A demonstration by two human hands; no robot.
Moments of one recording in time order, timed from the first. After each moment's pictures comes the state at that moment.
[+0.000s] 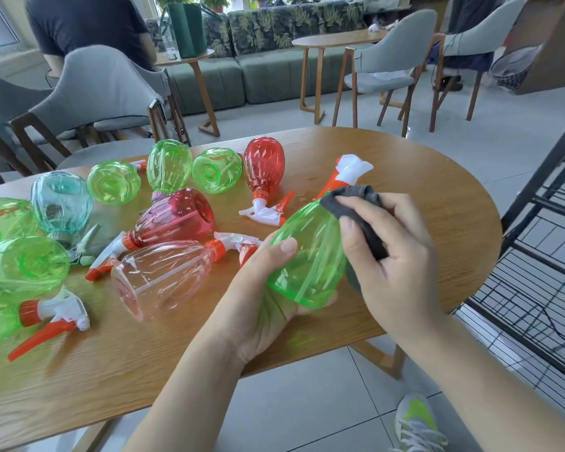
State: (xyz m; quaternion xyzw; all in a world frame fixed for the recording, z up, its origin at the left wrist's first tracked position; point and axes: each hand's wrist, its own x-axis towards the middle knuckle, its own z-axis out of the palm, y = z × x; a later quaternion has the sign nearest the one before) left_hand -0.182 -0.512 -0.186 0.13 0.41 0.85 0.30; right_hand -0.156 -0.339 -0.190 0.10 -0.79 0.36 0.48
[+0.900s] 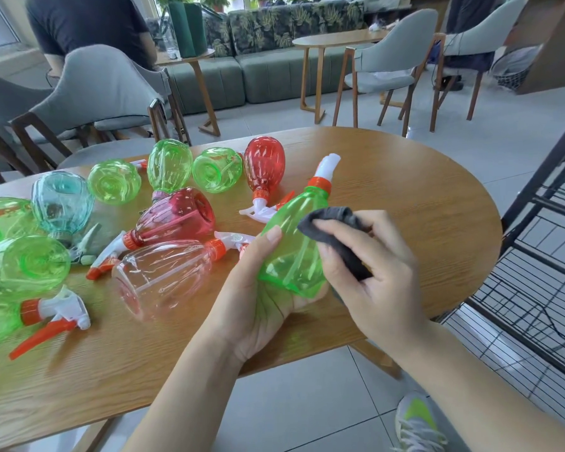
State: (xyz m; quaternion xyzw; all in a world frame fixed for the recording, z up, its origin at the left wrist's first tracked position) left_hand -0.184 -0.513 -0.189 0.12 0.40 0.87 0.28; right_hand -0.153 -0.351 -0.198 0.16 -0.79 0.38 0.46
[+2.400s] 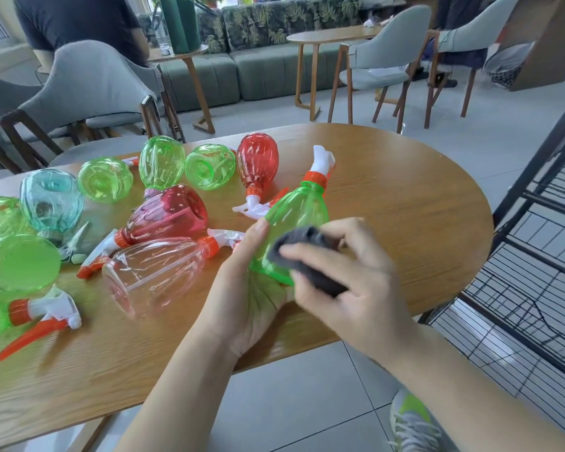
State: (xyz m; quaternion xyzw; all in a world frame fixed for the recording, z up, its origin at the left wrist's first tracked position) left_hand -0.183 -0.511 -0.182 0.07 0.41 0.87 0.27; right_hand -0.143 -0.359 -0.196 0.21 -0.80 0.33 0.45
